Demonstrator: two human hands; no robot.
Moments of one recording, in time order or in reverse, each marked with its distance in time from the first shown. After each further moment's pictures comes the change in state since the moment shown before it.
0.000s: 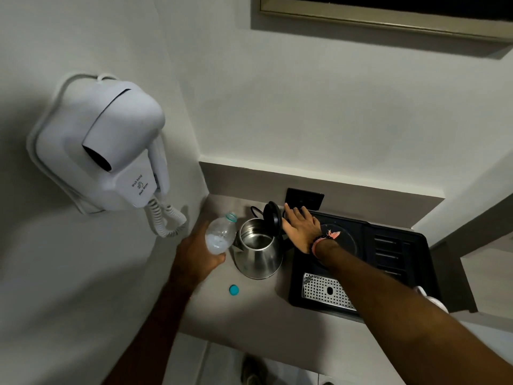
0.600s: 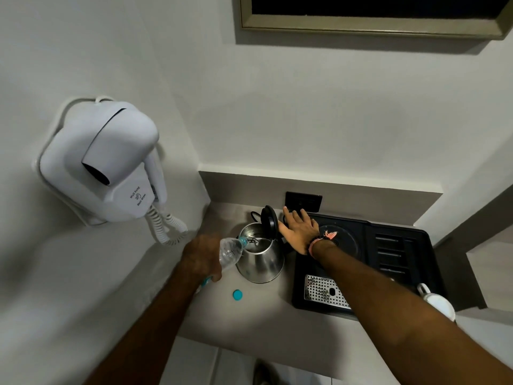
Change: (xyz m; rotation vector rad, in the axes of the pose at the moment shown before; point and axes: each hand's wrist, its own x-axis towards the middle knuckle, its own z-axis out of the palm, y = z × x) left_hand 0.020 0.042 -0.019 0.597 -0.508 -0.027; right_hand -0.004 -0.002 -0.004 0.010 -0.022 0.013
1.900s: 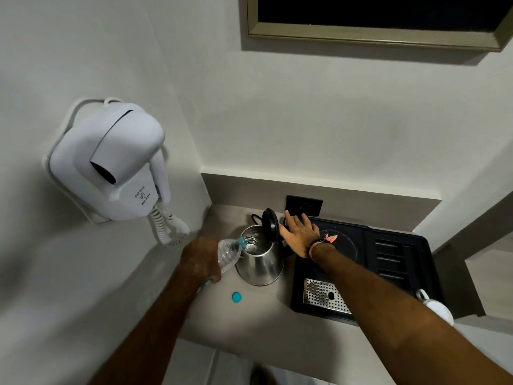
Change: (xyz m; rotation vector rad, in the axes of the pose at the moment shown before) left_hand -0.004 -0.003 0.005 -0.062 0.073 -0.035; right_hand -0.003 -0.003 -0.003 0.017 -0.012 0.009
